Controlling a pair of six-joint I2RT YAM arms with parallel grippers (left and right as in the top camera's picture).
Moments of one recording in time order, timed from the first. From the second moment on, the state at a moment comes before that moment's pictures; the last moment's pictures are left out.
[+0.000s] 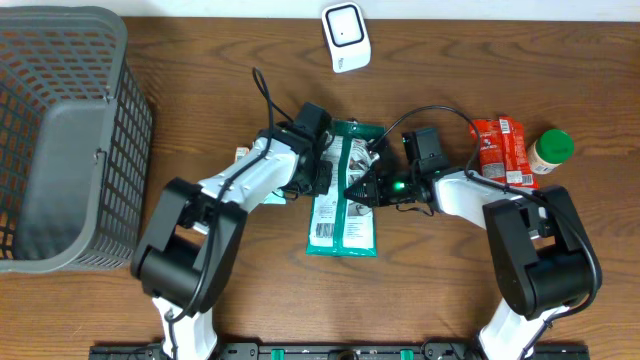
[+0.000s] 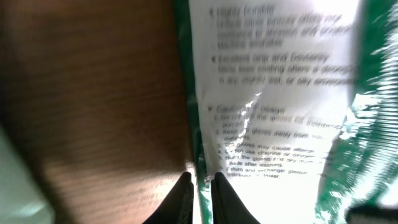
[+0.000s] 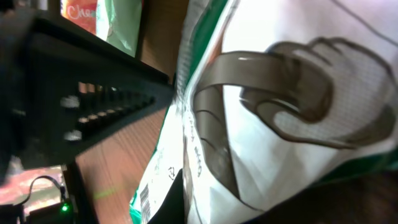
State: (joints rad) left arm -0.48 1.96 1.26 -0.67 0.16 -0.30; right arm 0.31 1.90 0.88 -0.06 -0.82 0.28
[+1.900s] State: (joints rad) left arm -0.06 1.44 1.26 -0.84 -0.01 -0.33; right arm 0.41 1.92 2.52 -1.35 0.04 -0.28
